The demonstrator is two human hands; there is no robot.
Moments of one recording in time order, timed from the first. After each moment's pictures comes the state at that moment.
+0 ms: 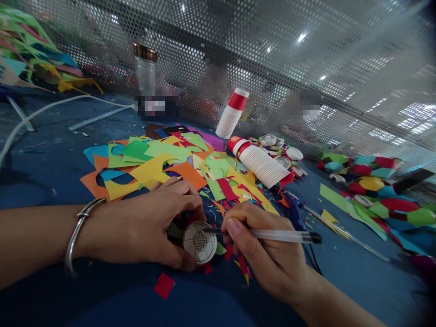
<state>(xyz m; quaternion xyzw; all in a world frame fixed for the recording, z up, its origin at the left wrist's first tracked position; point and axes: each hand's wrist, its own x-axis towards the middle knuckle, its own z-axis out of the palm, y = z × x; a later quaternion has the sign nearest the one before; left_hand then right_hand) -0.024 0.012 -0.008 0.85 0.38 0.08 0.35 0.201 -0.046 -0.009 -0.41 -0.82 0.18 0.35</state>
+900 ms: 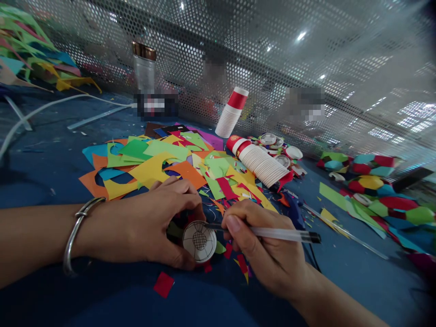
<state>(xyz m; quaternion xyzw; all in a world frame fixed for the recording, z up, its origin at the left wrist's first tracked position) -0.024 0.013 -0.006 0.85 0.38 0.06 0.35 0.201 -0.046 -0.010 -0.40 -0.83 0.16 0.35</state>
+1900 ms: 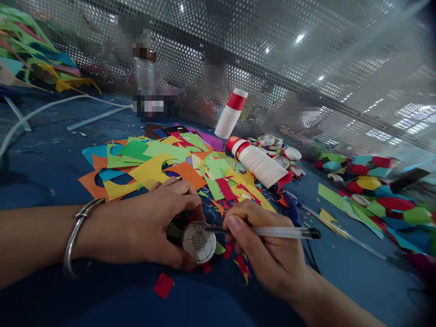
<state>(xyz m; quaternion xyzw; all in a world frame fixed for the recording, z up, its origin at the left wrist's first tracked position) -0.026 0.016 -0.007 0.86 0.36 0.07 0.36 0.202 -0.047 -0.011 -0.42 -0.81 0.17 0.36</state>
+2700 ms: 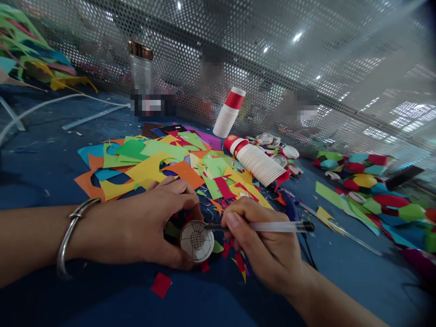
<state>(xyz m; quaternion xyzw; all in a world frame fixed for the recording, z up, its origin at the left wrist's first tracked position) -0.026 0.015 -0.006 0.86 0.36 0.06 0.35 0.204 -0.045 -0.015 -0.42 -0.80 0.19 0.38</state>
